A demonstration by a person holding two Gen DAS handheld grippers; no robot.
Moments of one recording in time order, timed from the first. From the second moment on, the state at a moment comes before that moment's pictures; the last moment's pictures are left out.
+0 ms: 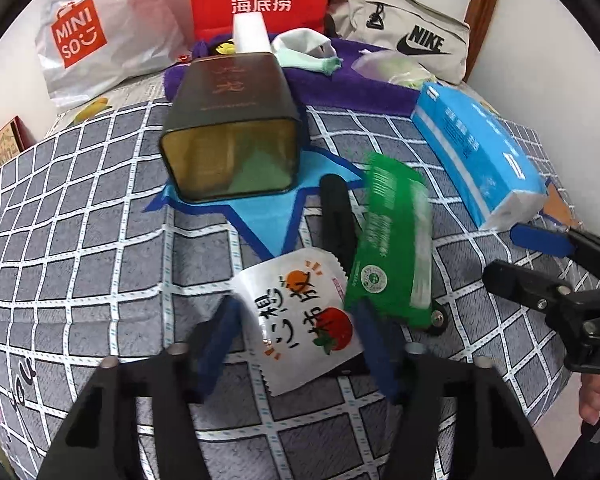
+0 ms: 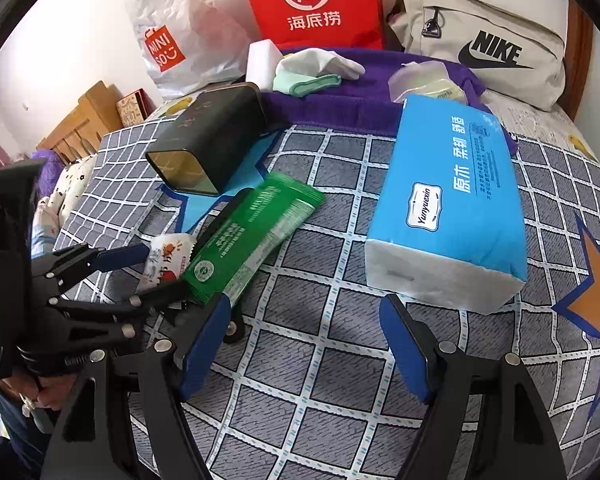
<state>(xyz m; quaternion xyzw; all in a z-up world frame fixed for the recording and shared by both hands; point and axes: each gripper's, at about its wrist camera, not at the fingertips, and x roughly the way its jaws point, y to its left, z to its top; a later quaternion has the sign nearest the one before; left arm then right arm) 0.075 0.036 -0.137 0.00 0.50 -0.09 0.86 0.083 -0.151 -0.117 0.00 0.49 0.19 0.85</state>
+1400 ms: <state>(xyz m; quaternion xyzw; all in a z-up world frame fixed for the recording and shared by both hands) 0.061 0.044 -0.128 -0.02 0.49 -0.13 0.86 0.085 -0.143 -0.136 -0.02 0.50 0.18 0.85</state>
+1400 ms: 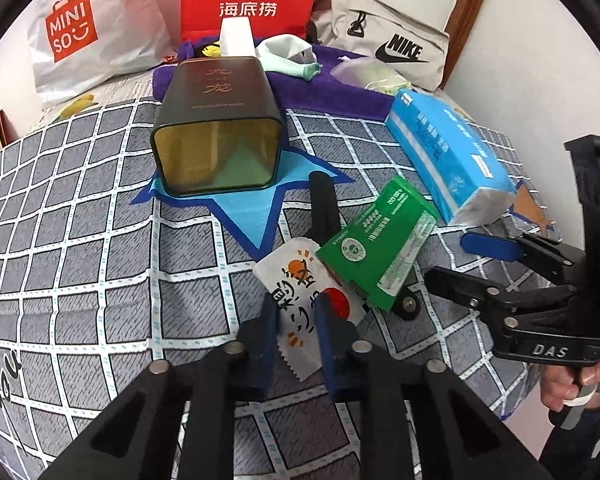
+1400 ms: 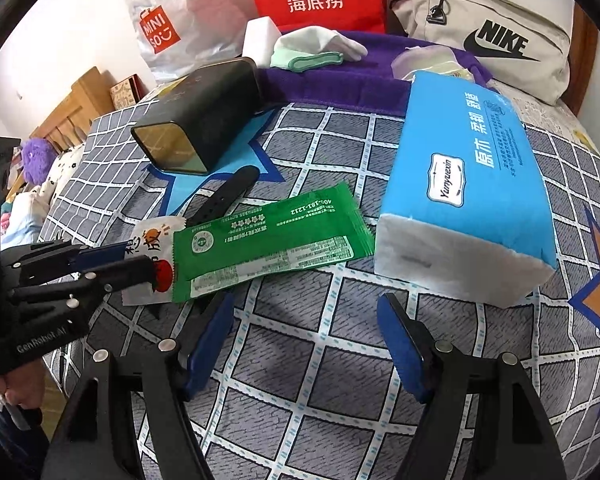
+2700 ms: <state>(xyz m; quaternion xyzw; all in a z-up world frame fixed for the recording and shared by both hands) 0.051 0.101 -0.142 -0.07 0.47 -0.09 0.87 0.133 -0.082 -0.137 0.01 0.52 0.15 0.84</state>
